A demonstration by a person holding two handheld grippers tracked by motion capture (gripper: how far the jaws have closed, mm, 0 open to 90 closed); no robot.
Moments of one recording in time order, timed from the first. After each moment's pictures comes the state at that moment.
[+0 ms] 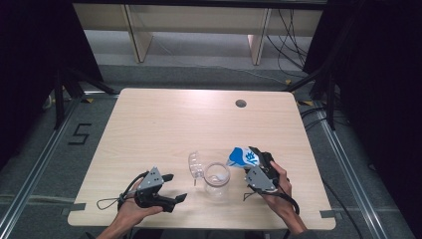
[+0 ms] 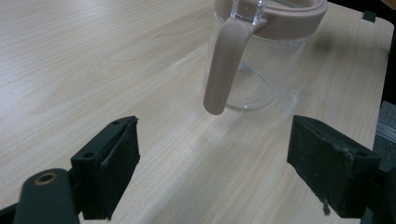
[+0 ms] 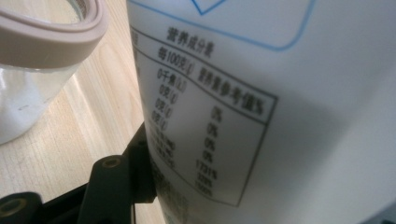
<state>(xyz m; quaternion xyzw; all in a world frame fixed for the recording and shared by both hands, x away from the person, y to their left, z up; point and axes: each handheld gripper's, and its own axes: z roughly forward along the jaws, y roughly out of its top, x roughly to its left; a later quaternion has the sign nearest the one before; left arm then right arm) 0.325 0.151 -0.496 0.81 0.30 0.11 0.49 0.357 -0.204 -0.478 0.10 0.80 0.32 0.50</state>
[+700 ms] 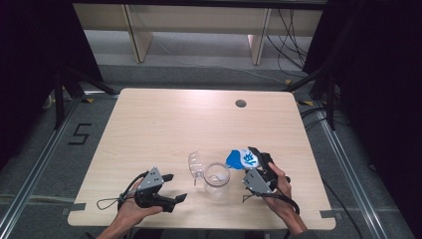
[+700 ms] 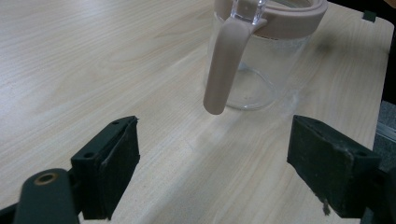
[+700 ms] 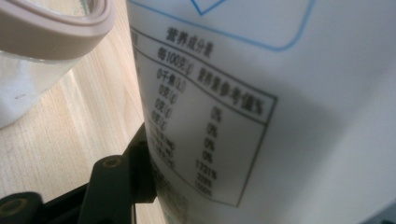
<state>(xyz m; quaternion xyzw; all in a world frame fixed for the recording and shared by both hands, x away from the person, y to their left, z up) 0.325 0.151 -0.496 0.81 0.29 0.11 0.49 0.353 -0.200 -0.478 0.07 0.80 0.29 0.53</state>
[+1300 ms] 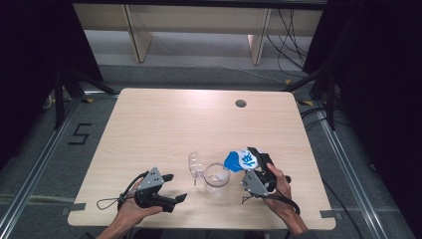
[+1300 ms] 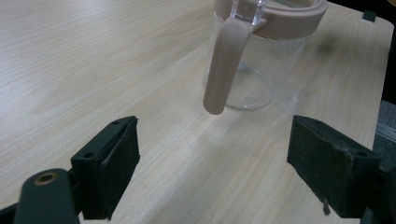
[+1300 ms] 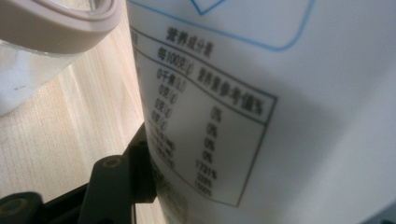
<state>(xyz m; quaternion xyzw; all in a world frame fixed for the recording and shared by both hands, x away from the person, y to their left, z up) 0.325 0.151 -0.496 0.81 0.29 0.11 0.49 0.350 -0.196 -0.479 0.06 0.80 0.27 0.54</state>
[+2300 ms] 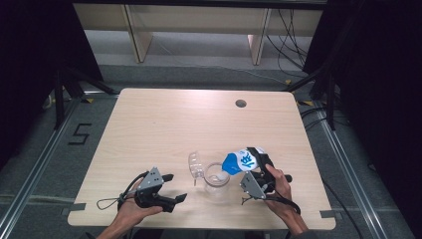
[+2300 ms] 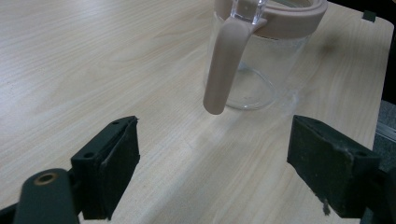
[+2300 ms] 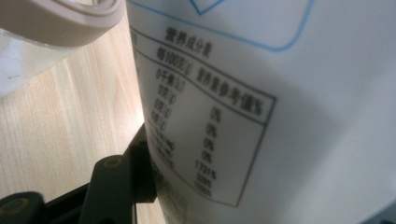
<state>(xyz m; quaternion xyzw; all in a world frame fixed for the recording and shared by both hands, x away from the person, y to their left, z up) 0.325 0.151 -0.496 0.81 0.29 0.11 0.49 0.349 -0.194 -0.478 0.03 0.79 0.24 0.57</state>
